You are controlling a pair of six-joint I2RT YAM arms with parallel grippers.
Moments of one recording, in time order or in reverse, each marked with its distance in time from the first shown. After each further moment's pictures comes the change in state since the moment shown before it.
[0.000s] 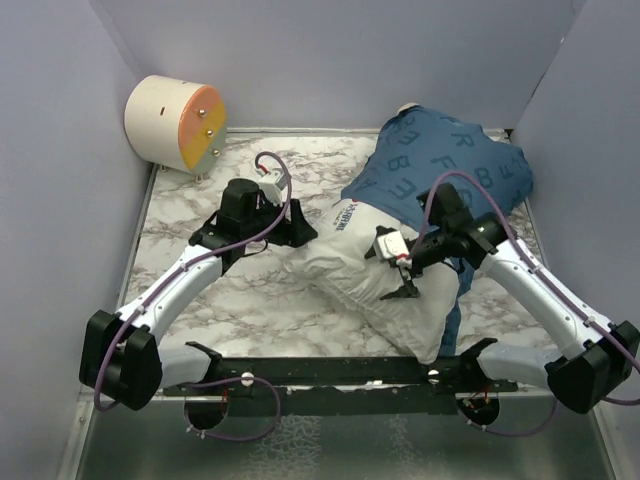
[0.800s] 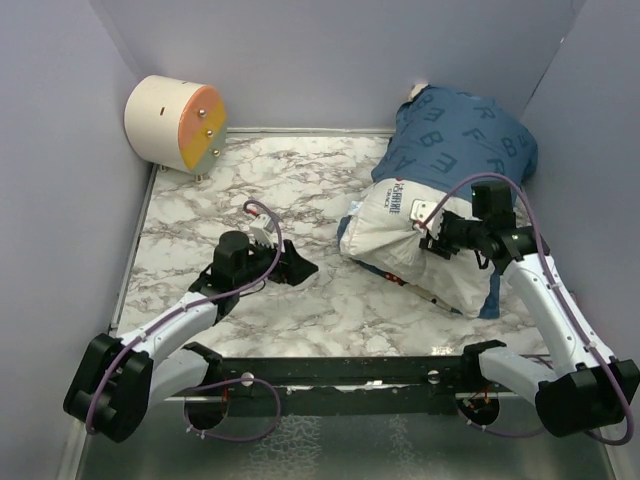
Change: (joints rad) left arm -0.003 -0.152 -0.497 0.449 0.031 -0.145; right arm -0.294 -0.137 -0.226 0.323 0.490 0.172
